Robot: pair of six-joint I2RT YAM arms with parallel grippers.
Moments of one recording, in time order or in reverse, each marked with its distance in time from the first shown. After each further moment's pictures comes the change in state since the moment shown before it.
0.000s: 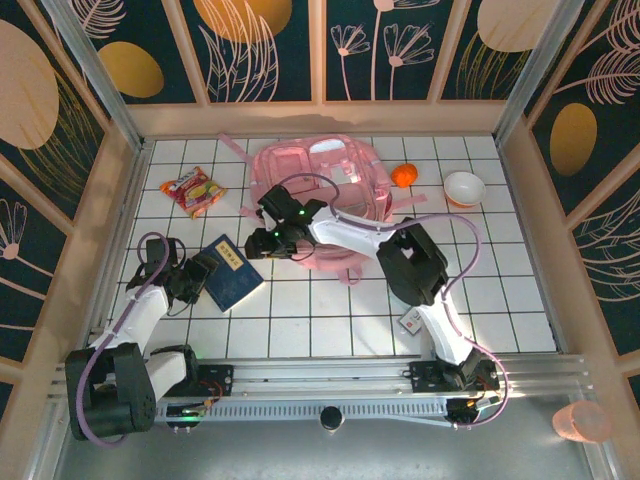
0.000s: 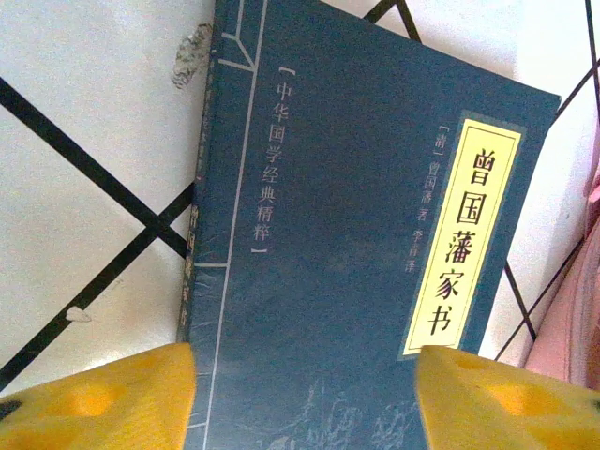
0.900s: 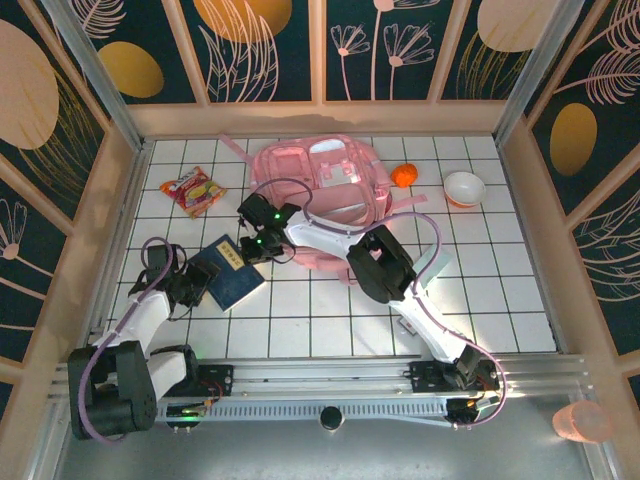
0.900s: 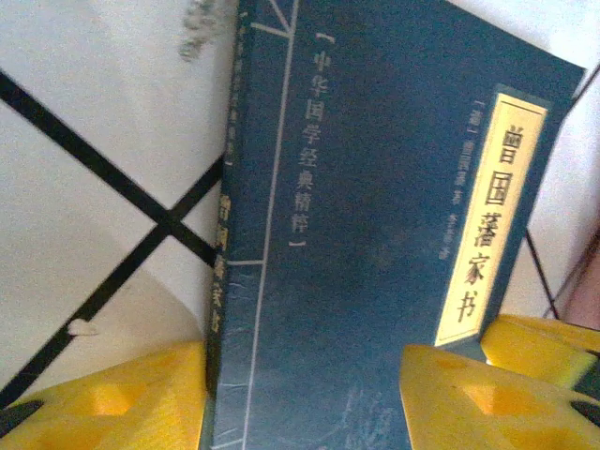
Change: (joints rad) left arm 0.006 0.000 -0.067 0.086 0.050 0.043; right arm 0.042 0.254 0.287 -0.126 0.084 -0.128
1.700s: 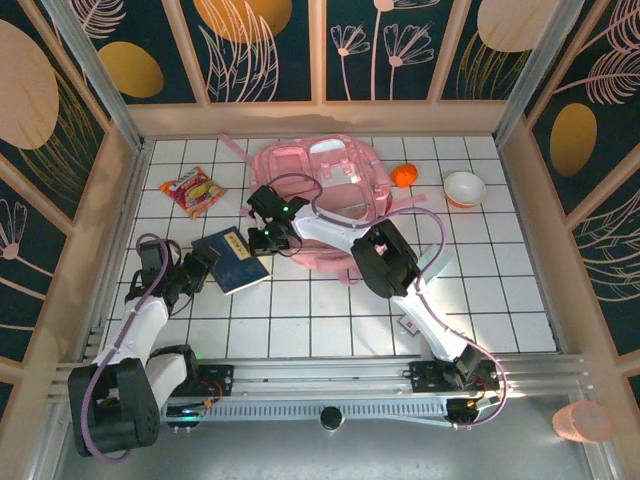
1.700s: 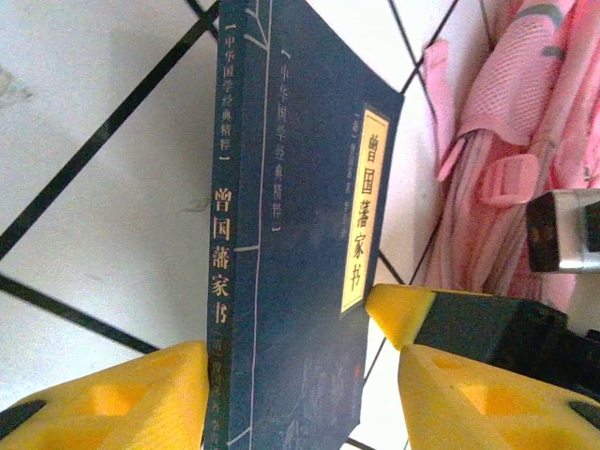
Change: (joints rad) left arm 0.011 -0.082 0.000 0.126 0.116 -0.038; right arm -0.052 -0.006 -0.022 0.028 -0.041 0.071
